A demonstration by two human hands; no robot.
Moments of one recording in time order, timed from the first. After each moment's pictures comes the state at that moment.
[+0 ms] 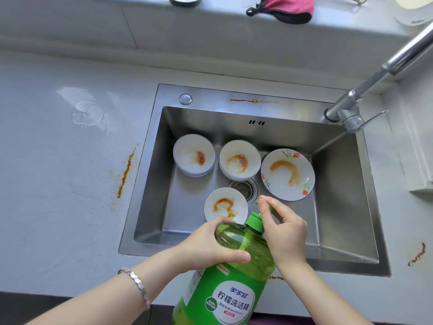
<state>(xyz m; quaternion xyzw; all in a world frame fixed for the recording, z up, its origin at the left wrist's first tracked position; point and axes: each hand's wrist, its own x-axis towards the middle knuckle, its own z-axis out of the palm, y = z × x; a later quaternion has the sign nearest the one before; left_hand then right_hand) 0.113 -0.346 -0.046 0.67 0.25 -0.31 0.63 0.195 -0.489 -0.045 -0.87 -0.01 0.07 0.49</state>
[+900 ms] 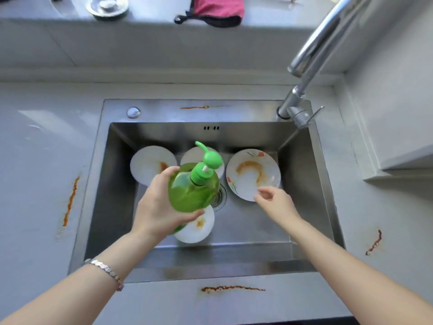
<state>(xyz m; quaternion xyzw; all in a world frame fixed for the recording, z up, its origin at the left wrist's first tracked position) 0.196 -0.350 -0.030 0.86 0.27 0.00 0.42 0.315 -0.569 -0.068 -0.88 0.02 0.32 0.36</state>
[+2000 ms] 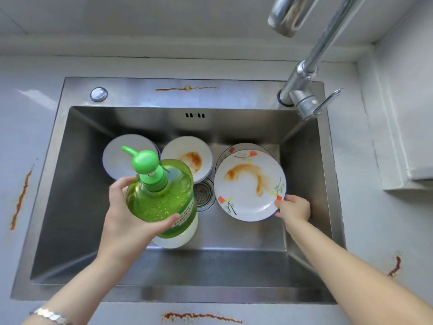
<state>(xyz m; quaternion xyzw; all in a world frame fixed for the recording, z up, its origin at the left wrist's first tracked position) 0.209 -0.389 -0.063 0.78 0.39 0.05 0.48 0.375 -0.633 -0.192 -0.80 0.33 0.24 0.43</state>
